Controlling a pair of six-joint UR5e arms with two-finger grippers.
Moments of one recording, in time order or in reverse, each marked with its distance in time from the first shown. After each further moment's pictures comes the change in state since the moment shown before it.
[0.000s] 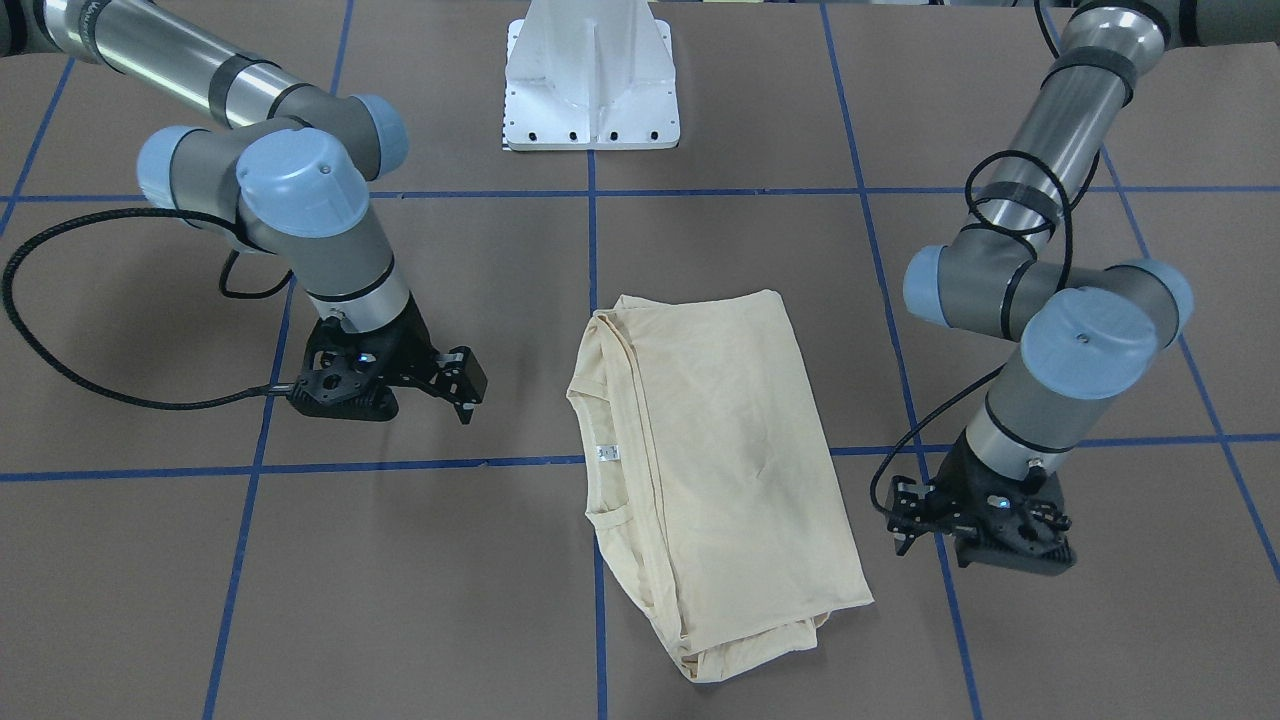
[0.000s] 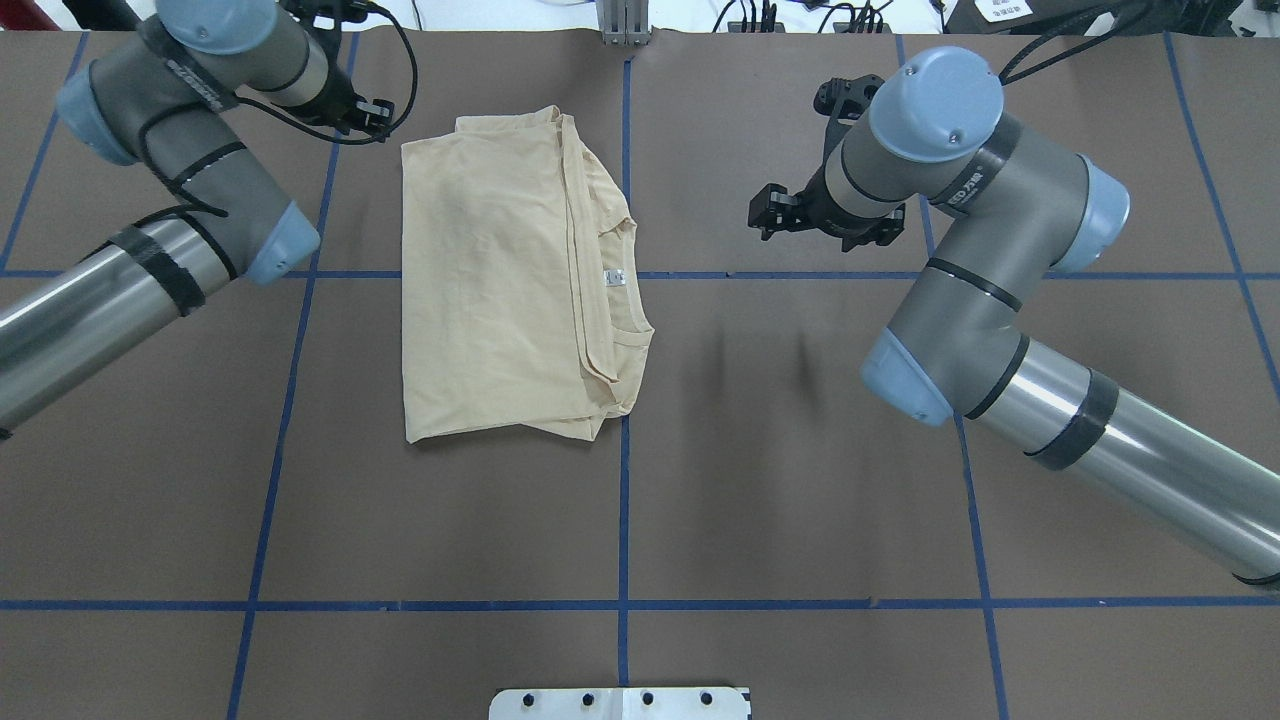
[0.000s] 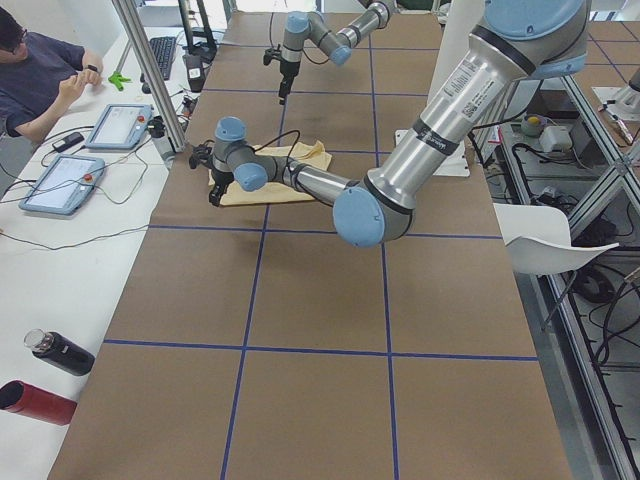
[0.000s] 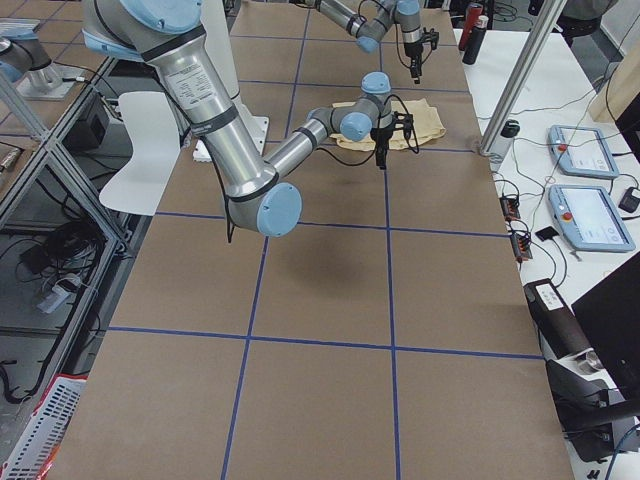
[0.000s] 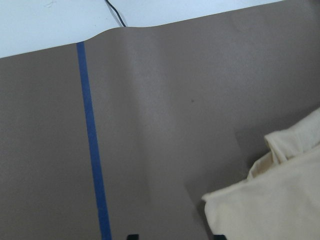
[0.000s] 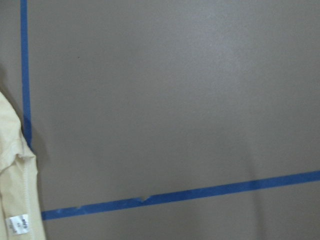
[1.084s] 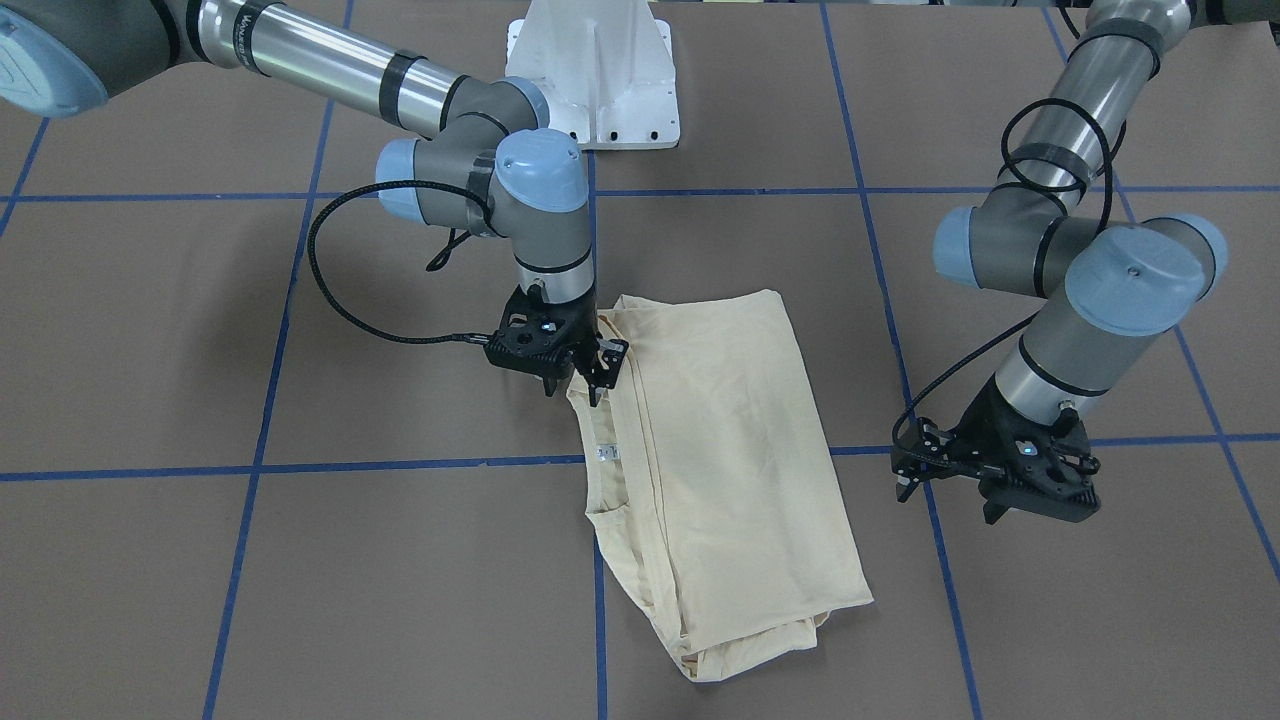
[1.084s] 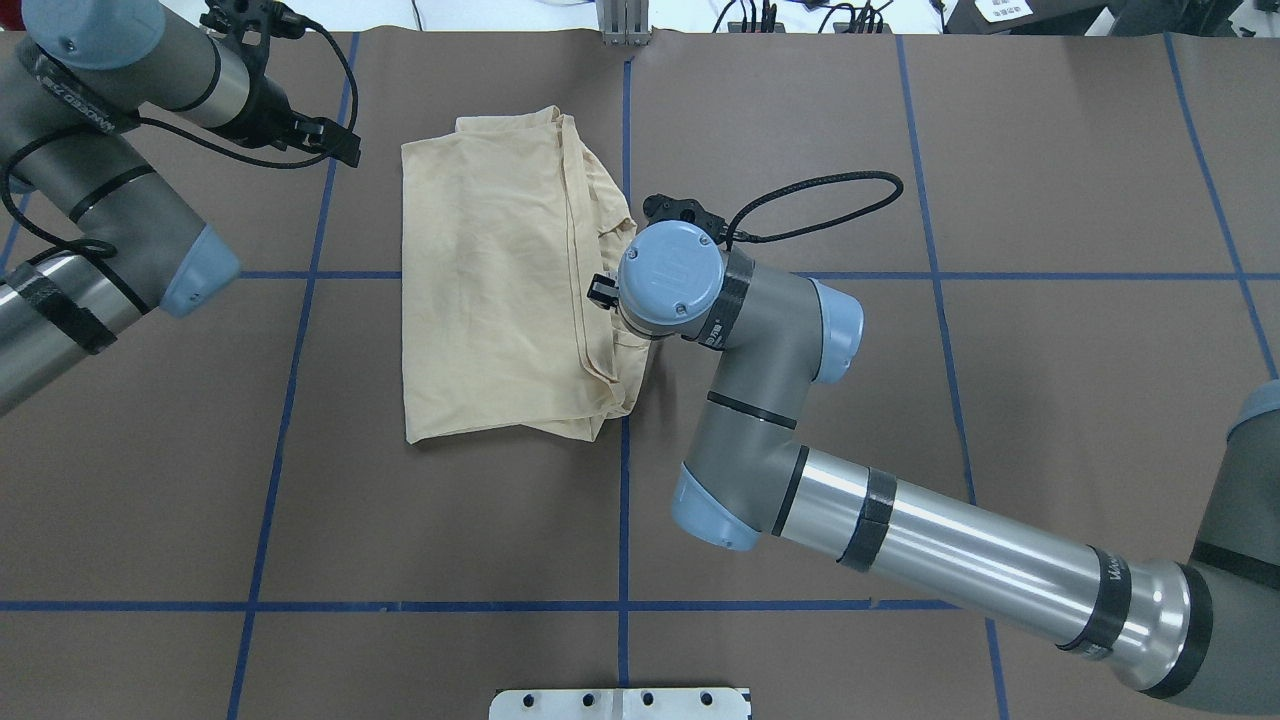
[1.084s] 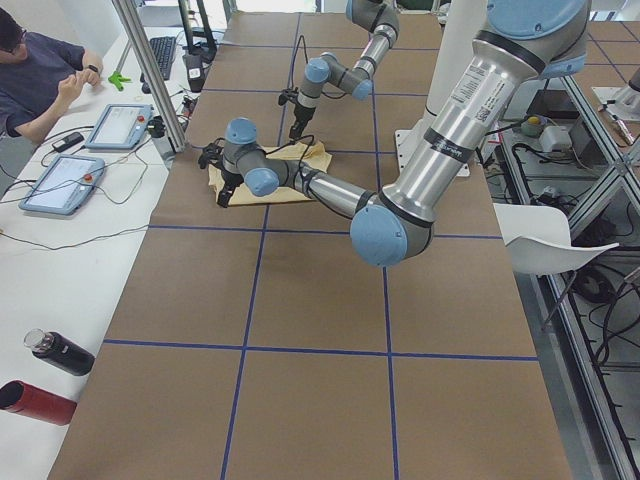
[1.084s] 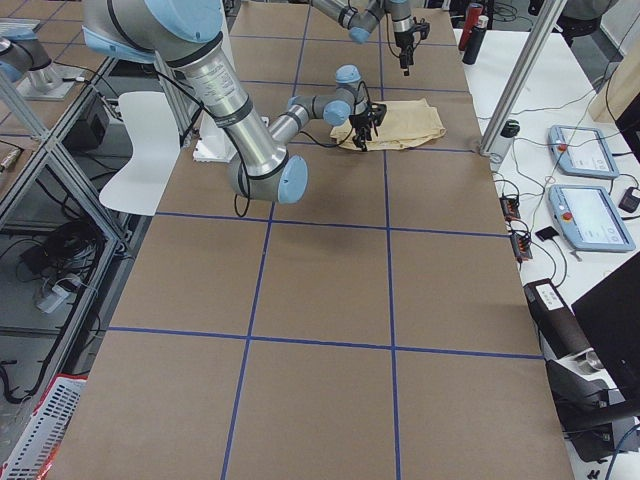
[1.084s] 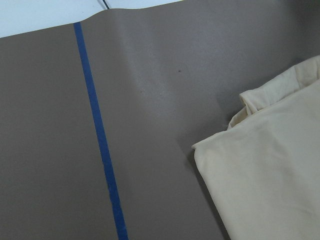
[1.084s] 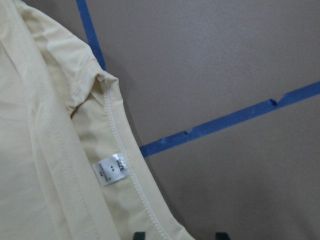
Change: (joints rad) left arm -0.005 0.074 -0.112 0.002 -0.033 0.001; right arm -0.215 0.181 -0.208 0.052 -0.242 0.281
